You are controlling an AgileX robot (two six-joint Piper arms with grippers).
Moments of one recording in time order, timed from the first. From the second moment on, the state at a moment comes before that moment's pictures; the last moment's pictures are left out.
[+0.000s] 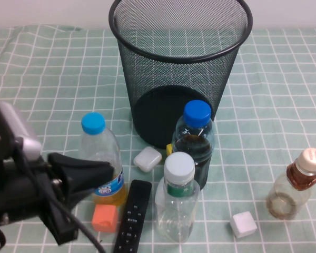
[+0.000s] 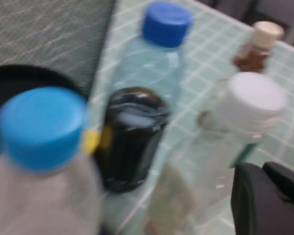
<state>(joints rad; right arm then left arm) -0.01 -0.01 0.03 0.10 0.35 -0.07 -0.22 0.93 -0.55 -1.33 0.78 1.41</state>
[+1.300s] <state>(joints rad) -0.01 0.04 0.02 0.61 0.08 -0.09 -0.45 1.41 -0.74 -1.68 0.91 2.04</state>
